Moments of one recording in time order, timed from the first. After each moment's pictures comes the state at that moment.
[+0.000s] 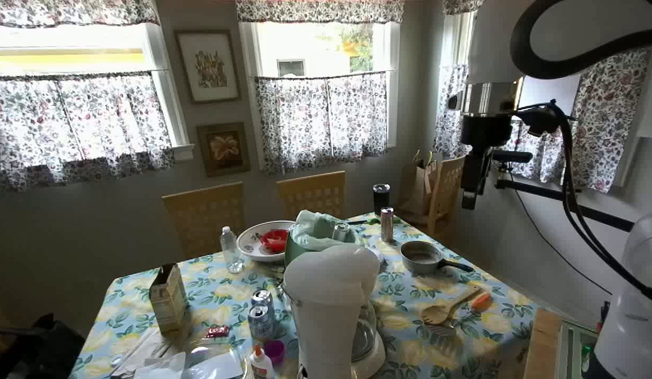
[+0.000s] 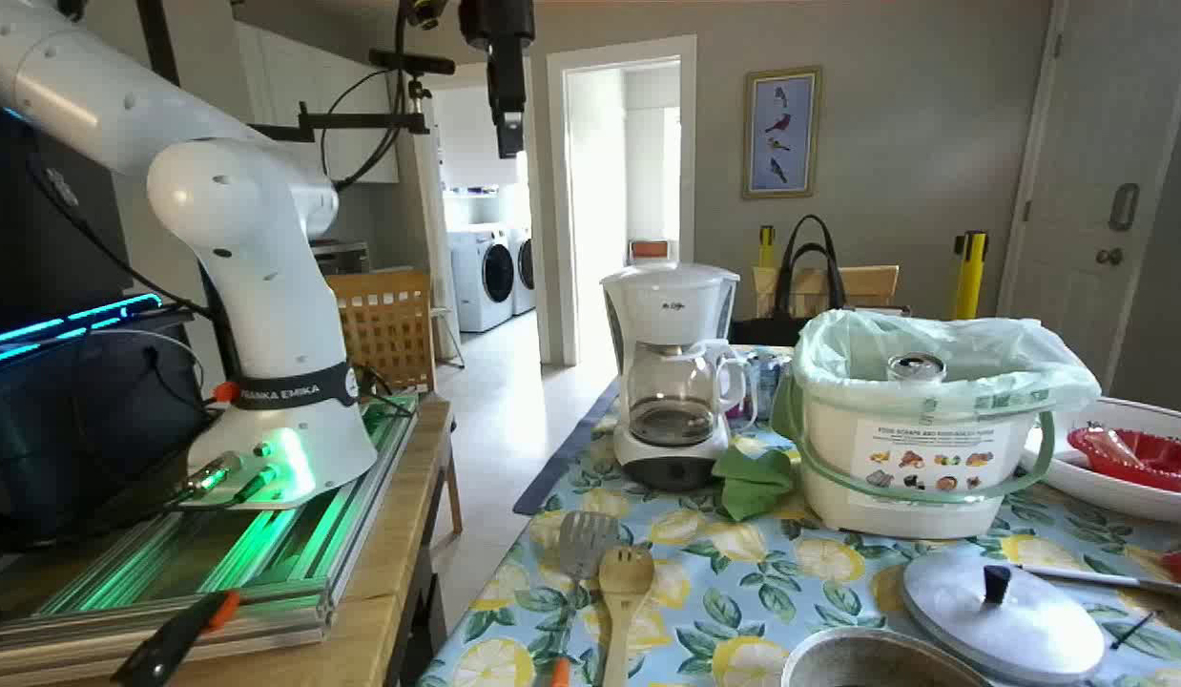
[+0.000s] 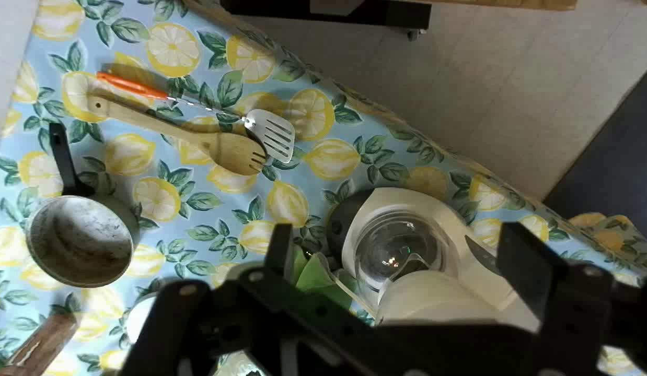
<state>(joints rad) -0.01 -0.93 -0.04 -2.59 -0.02 1.68 -0.08</state>
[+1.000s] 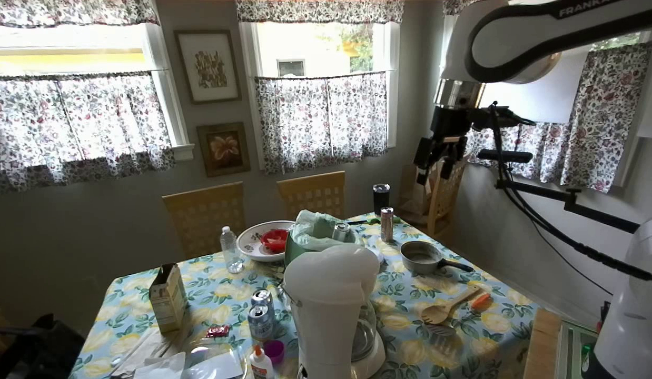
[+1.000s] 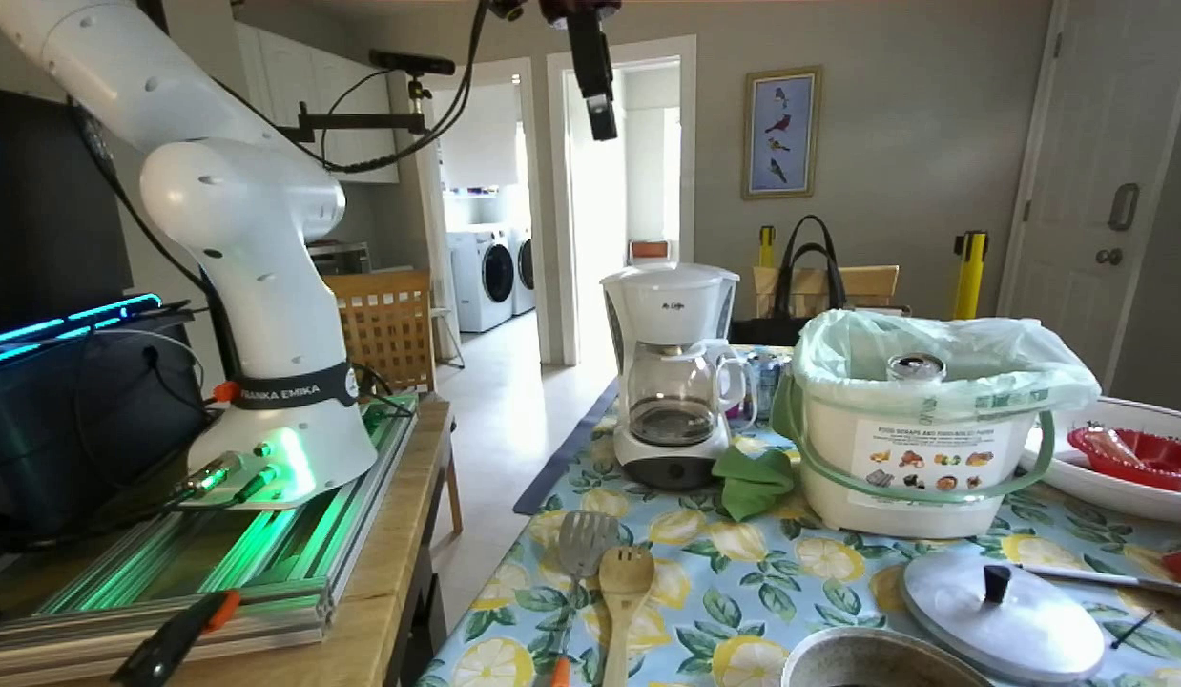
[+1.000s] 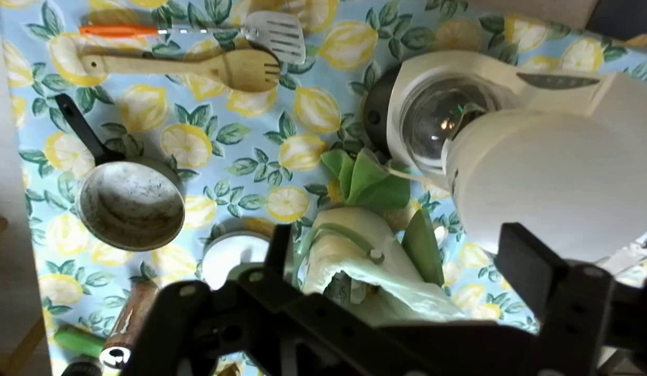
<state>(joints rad) -0.10 -0.70 -0.10 -2.47 0.01 1.95 0.08</state>
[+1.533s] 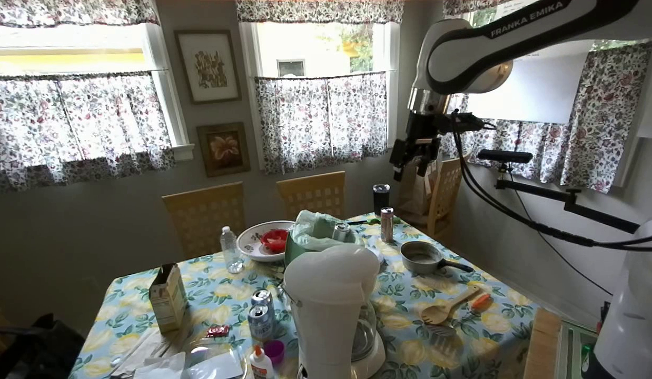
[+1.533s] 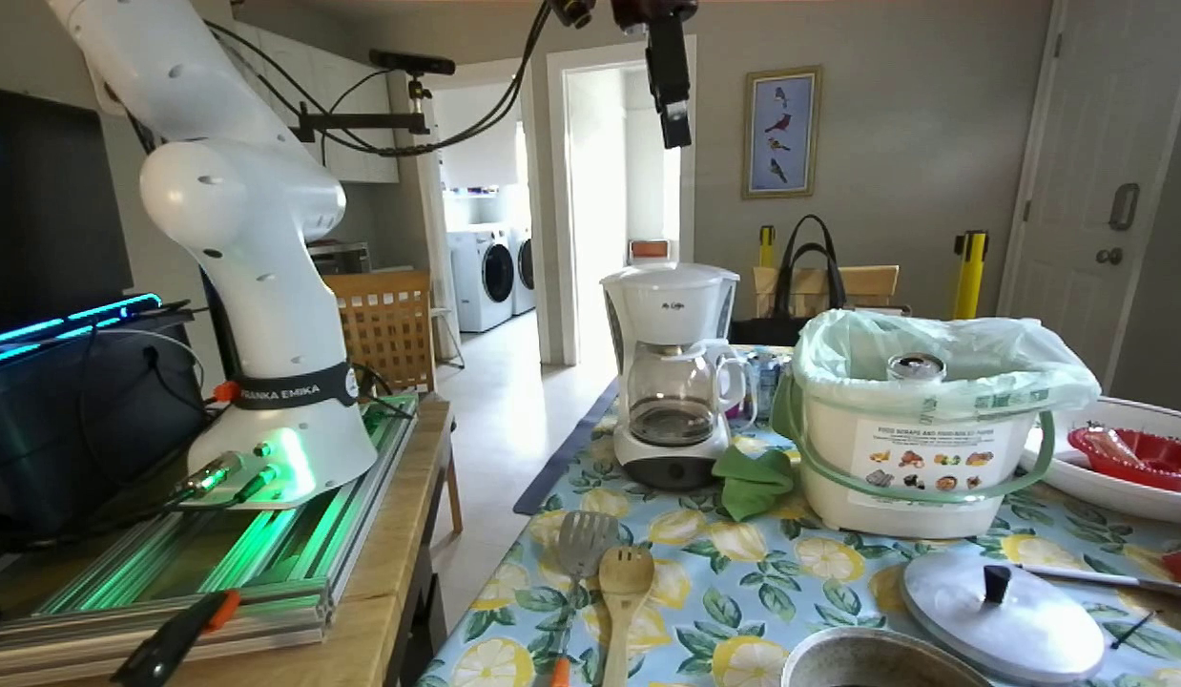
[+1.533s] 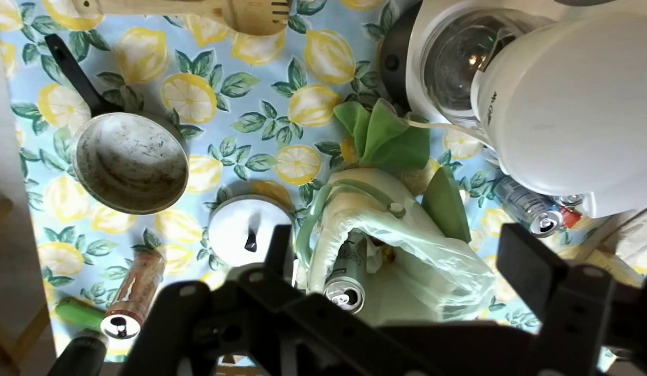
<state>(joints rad) -0.10 -0.47 -0.13 -2.34 0.01 2.06 0.06</state>
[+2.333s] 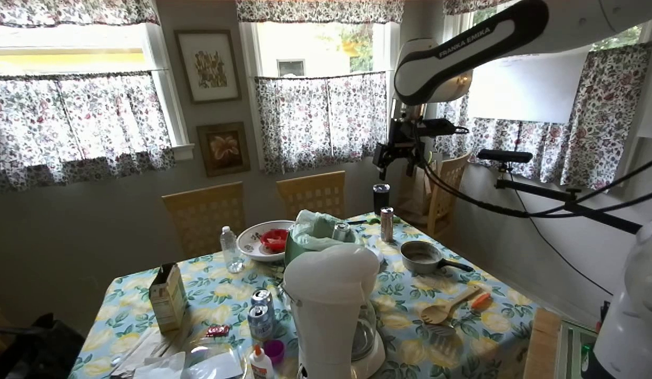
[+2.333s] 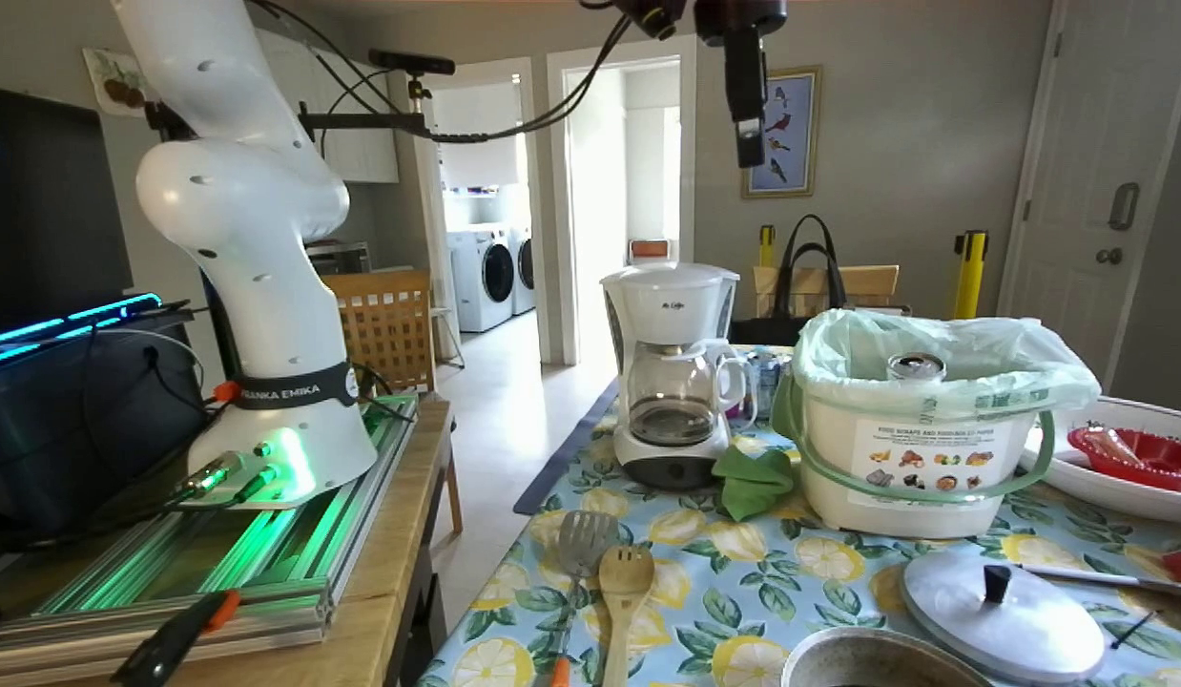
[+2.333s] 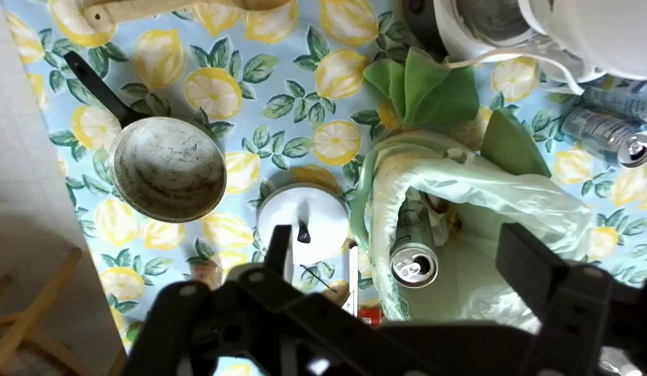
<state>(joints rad) -0.15 -0.21 -0.13 -2.14 -0.01 2.08 0.22</state>
